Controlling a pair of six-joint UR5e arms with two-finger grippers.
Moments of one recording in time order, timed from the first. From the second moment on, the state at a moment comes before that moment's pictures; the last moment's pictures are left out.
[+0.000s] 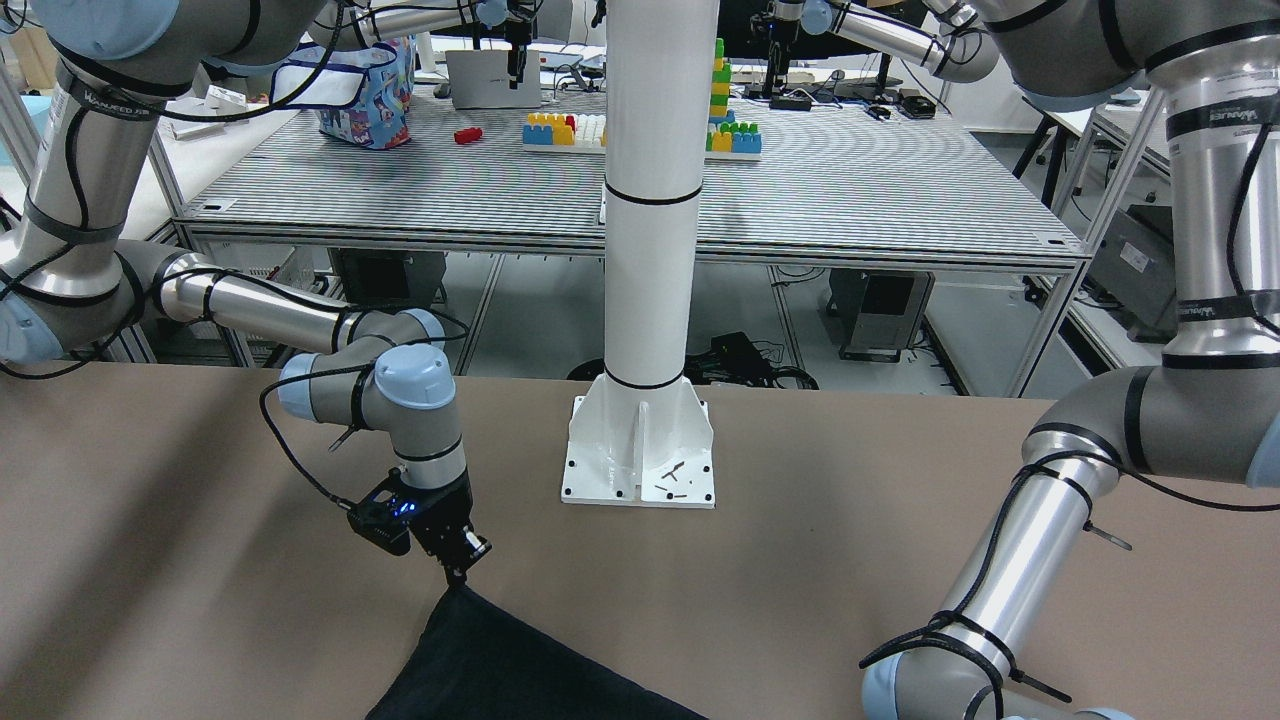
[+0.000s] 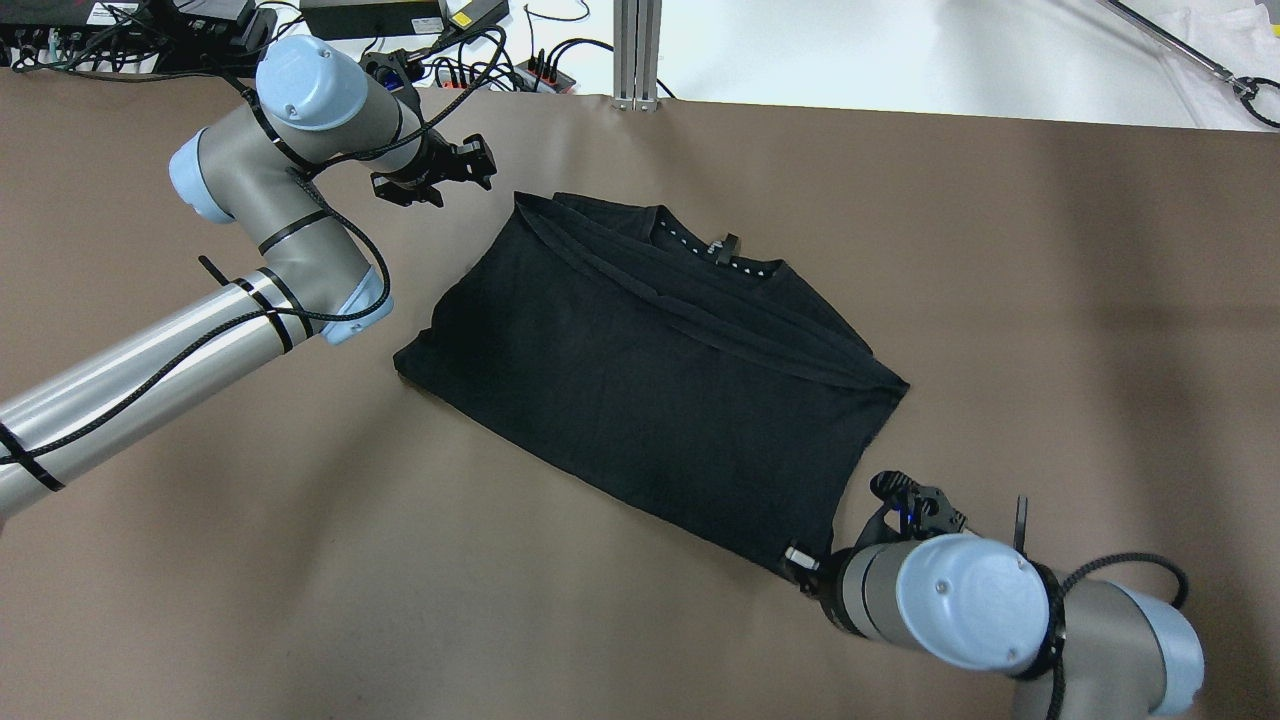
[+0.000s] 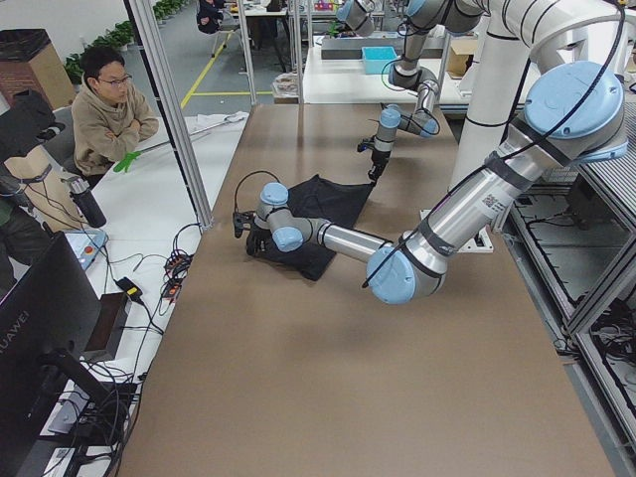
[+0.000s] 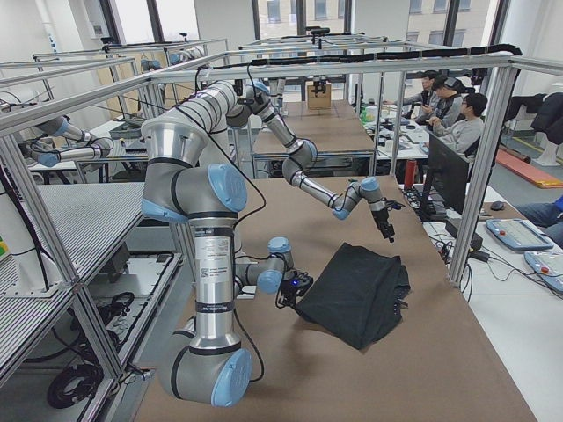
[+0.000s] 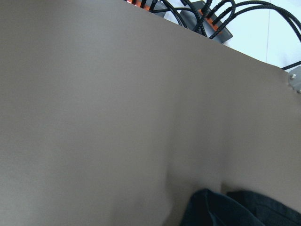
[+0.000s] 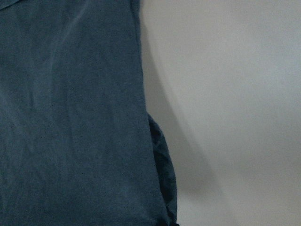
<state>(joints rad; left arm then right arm) -0.93 -2.43 -1.01 -2.29 -1.94 -1.36 0.35 -1.39 2.08 -1.40 1.67 1.92</state>
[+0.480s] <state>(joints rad) -0.93 -2.42 -1.01 -2.29 -1.94 -1.36 0.09 -1.43 2.24 -1.40 1.70 2.03</state>
